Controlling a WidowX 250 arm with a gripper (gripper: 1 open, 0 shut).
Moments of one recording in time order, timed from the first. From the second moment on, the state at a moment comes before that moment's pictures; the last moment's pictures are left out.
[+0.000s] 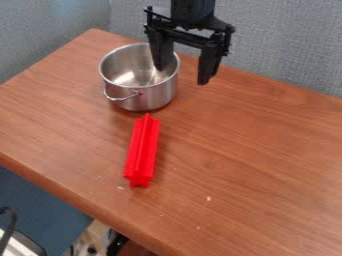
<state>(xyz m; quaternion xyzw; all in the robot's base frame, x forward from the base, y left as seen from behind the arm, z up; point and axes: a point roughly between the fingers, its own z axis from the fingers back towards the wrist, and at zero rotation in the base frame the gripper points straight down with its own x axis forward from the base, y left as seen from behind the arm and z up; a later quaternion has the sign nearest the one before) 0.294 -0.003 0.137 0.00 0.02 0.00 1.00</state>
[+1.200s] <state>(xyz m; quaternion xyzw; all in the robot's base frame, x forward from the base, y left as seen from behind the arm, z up) 0.227 0.026 0.091 0.01 0.06 0.03 1.00</state>
